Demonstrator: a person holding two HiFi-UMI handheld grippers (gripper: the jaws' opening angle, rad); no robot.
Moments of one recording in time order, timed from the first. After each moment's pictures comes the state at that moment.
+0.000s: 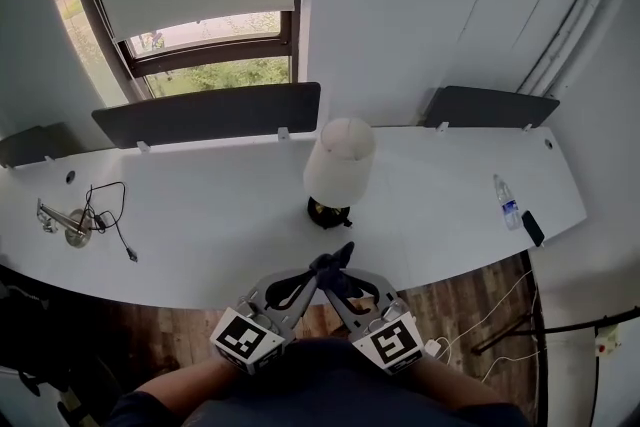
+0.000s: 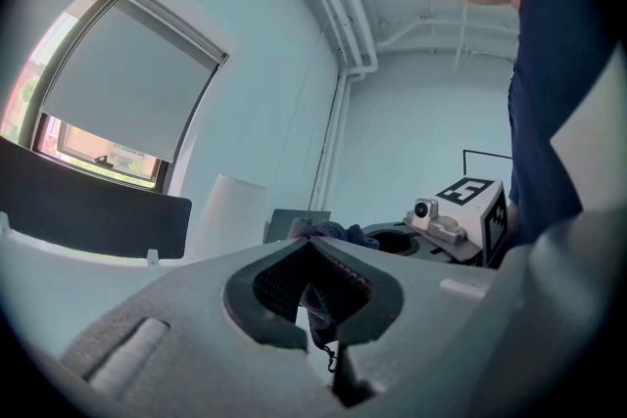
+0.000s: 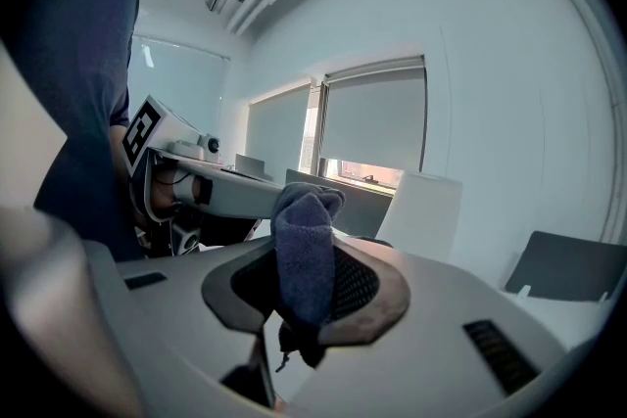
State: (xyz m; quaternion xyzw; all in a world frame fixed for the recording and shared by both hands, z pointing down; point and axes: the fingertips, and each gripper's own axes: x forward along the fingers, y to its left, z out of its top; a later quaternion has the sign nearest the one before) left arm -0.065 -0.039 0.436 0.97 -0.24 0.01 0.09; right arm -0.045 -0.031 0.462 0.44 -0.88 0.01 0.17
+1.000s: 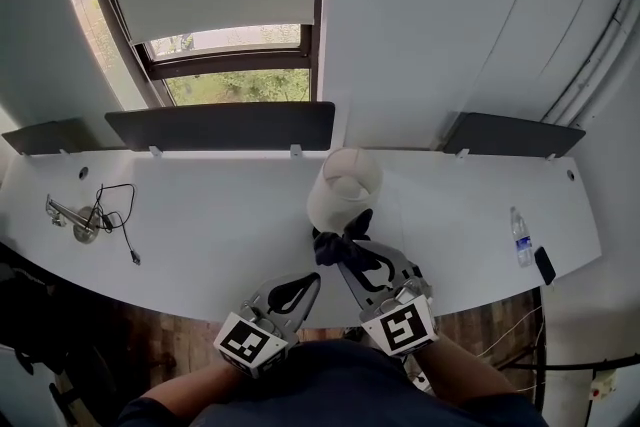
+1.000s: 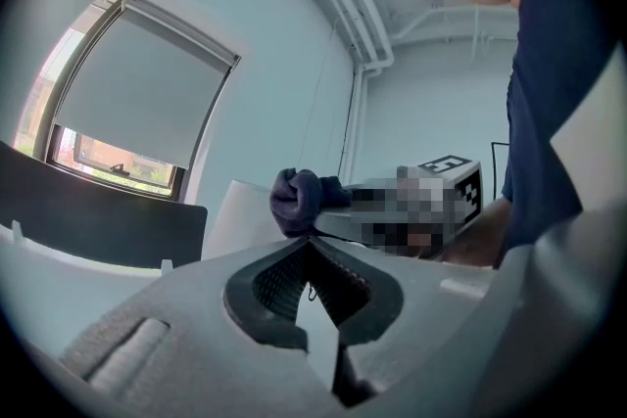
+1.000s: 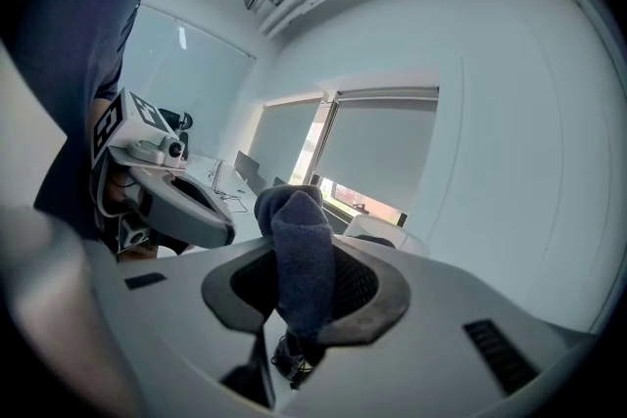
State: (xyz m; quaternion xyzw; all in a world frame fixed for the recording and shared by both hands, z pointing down) left arm -0.033 -0.096 0.434 0.95 -0.30 0.01 0.10; right arm 0.007 -0.131 0.415 0.42 -0.88 -0.12 0.19
